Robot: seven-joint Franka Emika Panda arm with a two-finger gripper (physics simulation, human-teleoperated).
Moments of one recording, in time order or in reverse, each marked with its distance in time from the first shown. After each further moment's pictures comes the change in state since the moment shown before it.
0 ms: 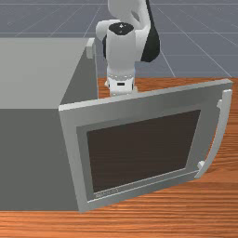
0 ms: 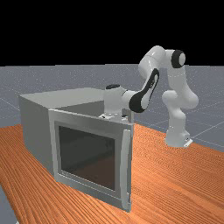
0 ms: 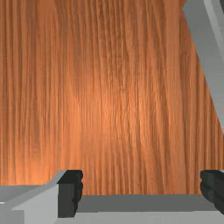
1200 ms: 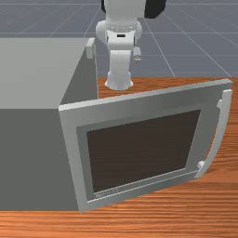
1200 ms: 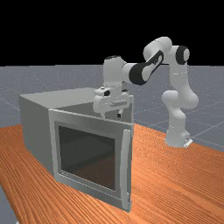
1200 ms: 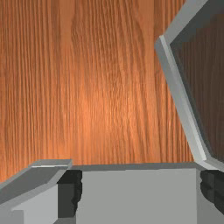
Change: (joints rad) arm 0.003 -0.145 -0.002 0.156 -0.002 -0.303 0.024
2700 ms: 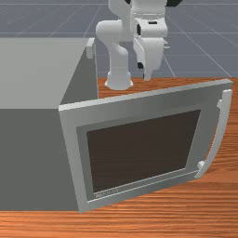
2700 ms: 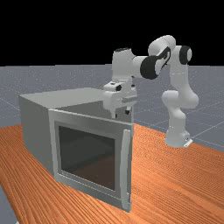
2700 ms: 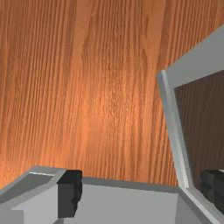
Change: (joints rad) arm 0.059 0.009 0.055 0.090 -0.011 -0.075 -0.021
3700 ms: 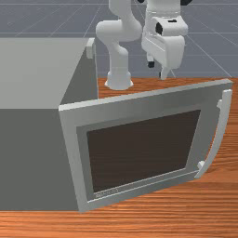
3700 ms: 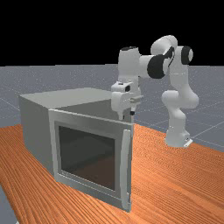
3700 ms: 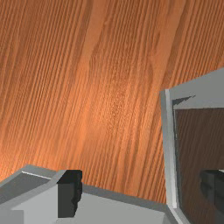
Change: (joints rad) arm 0.030 0.017 0.036 0.032 -0.009 -0.016 -0.071
